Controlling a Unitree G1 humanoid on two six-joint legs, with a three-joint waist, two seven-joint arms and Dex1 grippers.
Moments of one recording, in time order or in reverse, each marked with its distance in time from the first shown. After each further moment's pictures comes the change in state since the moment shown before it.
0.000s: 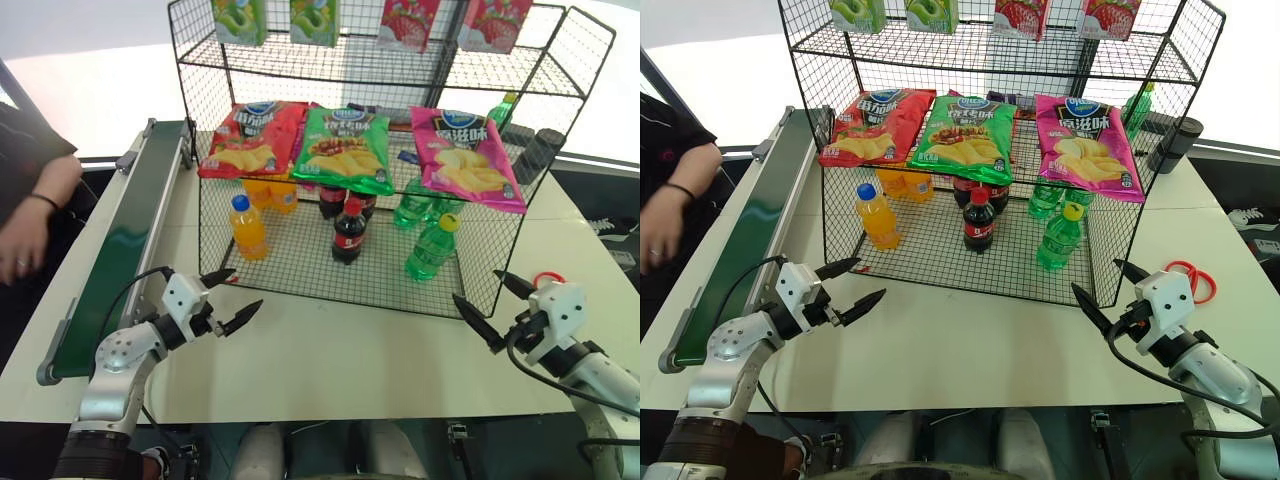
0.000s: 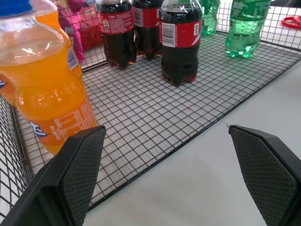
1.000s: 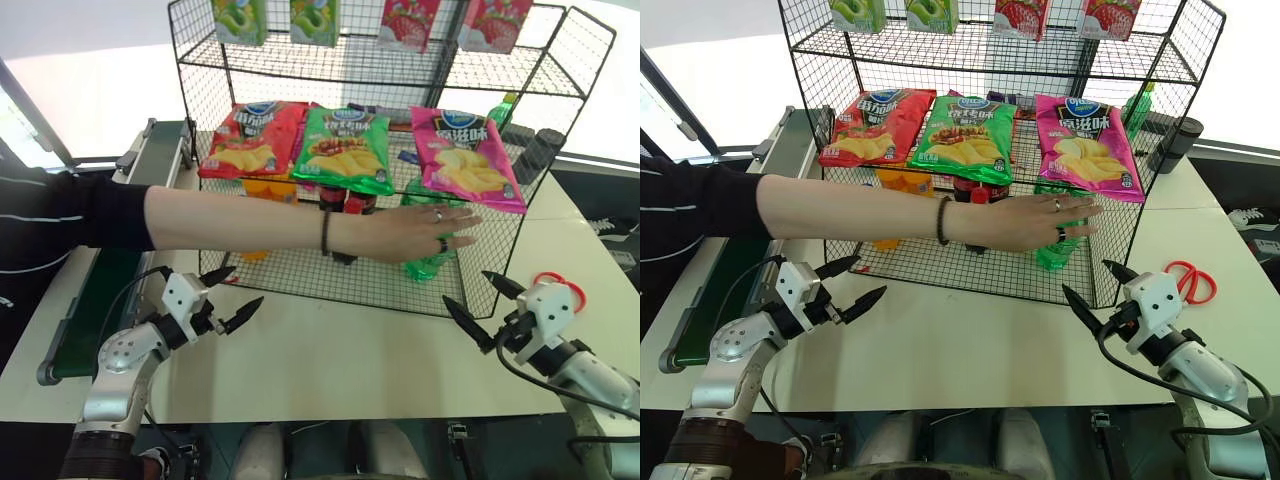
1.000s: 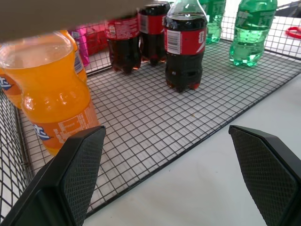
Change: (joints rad) left arm -0.001 -0.025 0.003 0.003 0.000 -0.005 -0.010; right arm -0.020 0.010 0.047 0.011 -0.019 -0.012 -0.005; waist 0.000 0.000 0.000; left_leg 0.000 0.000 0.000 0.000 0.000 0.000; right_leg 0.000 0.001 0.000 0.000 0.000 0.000
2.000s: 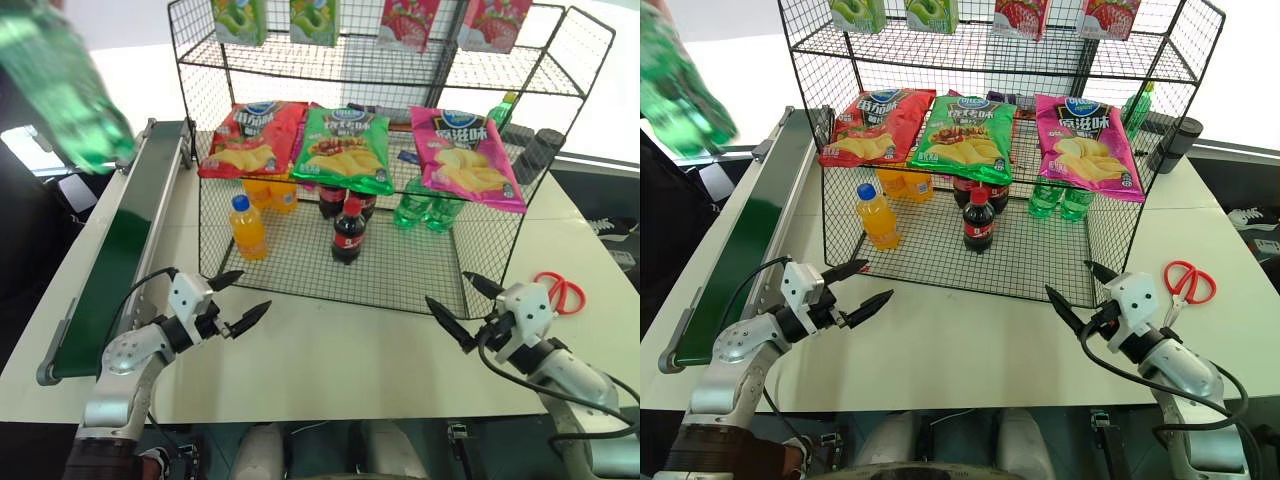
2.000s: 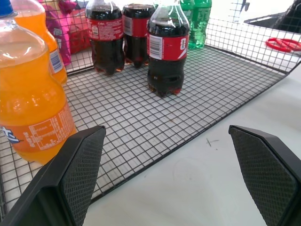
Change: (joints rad) left arm 0.032 -0.018 0.001 -0.118 -0.039 0.139 -0.006; right arm -0.026 0.030 0.091 -0.004 -0.008 0.003 -0.023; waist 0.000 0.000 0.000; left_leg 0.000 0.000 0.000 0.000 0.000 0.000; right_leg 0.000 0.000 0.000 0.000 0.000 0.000
